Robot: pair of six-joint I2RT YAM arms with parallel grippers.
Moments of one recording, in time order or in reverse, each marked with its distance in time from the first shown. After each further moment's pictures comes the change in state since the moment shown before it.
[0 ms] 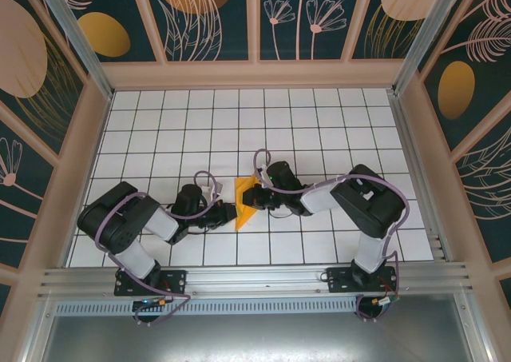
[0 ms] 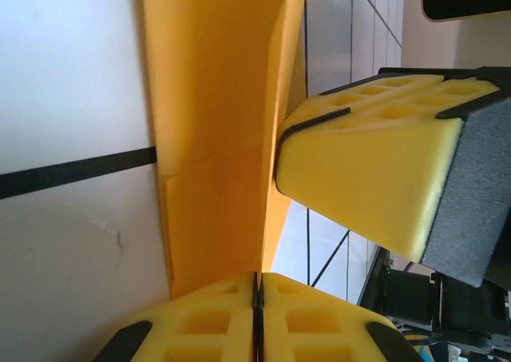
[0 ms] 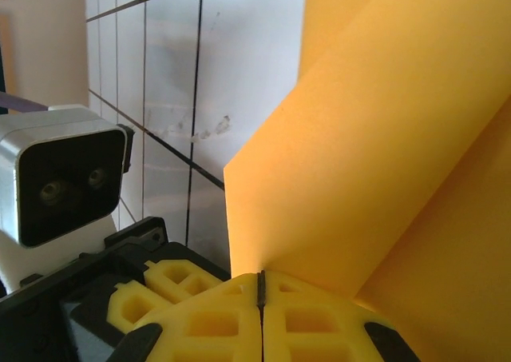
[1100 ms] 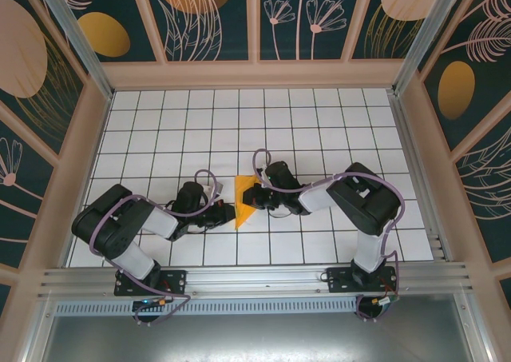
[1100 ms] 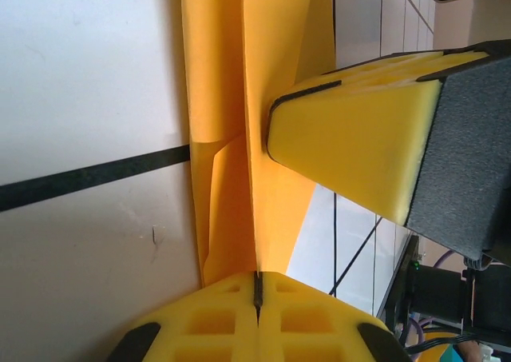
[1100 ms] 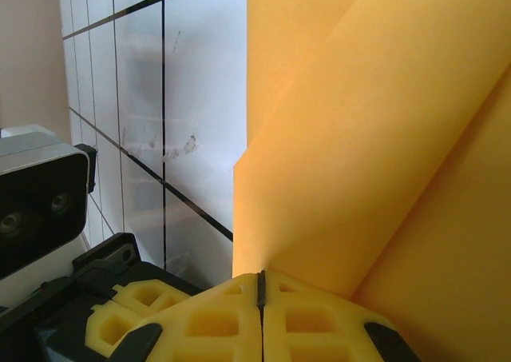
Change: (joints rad) left arm 0.007 -0.051 0.040 -0.179 -0.012 0.093; right arm -0.001 0.029 0.015 -0.011 0.037 0.023
